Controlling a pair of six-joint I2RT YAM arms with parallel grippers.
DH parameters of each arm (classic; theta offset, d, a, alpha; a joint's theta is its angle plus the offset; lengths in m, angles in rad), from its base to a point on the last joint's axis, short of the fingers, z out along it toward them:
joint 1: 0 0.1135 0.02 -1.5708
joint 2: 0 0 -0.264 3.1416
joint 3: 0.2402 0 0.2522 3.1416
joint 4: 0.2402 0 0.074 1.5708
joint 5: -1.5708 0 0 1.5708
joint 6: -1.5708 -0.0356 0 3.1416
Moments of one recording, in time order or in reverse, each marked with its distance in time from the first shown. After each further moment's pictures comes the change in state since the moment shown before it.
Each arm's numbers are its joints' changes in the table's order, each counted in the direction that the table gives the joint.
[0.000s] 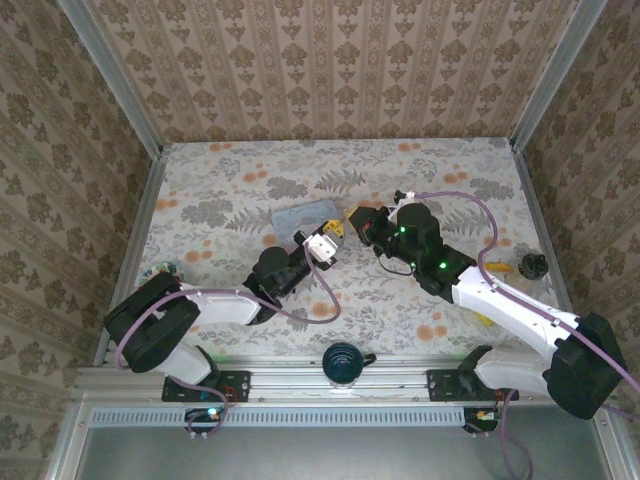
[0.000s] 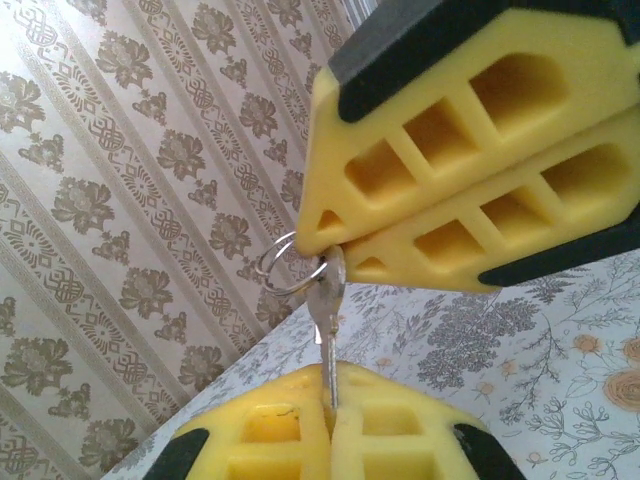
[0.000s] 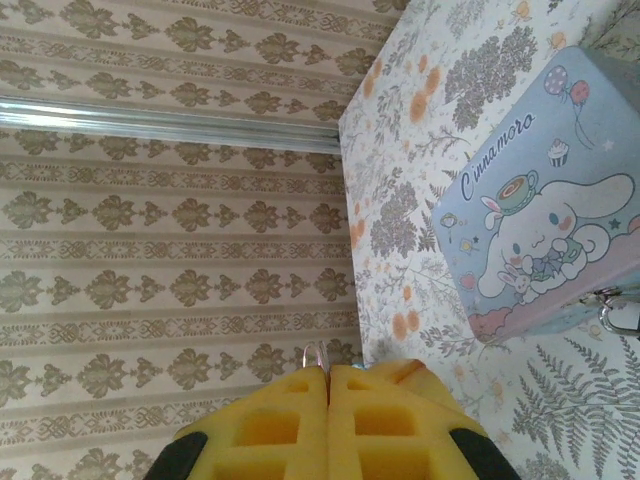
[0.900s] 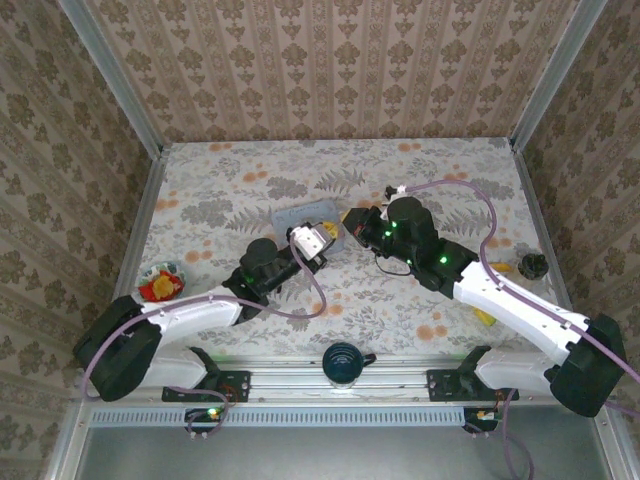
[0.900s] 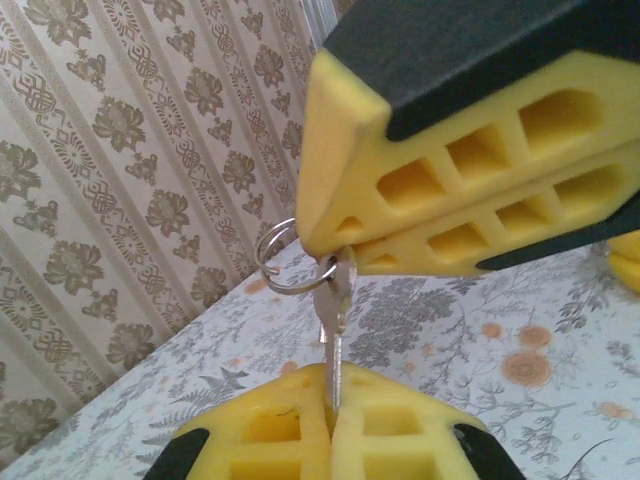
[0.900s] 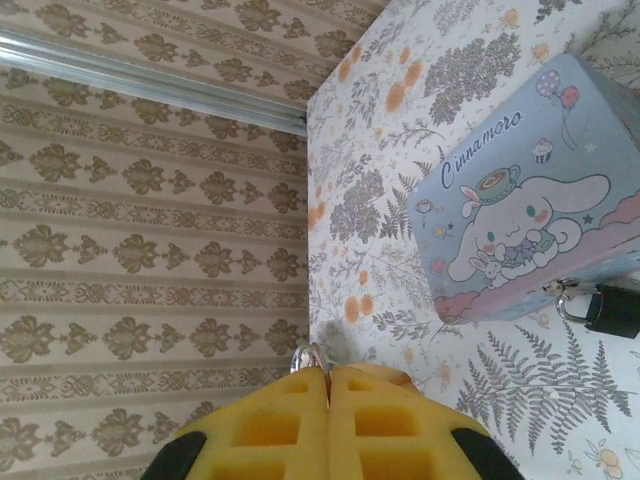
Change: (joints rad) left arm 0.063 -0.215 0.013 0.326 -0.174 0.167; right arm 0.062 0.001 0.151 0.250 -0.059 0.163
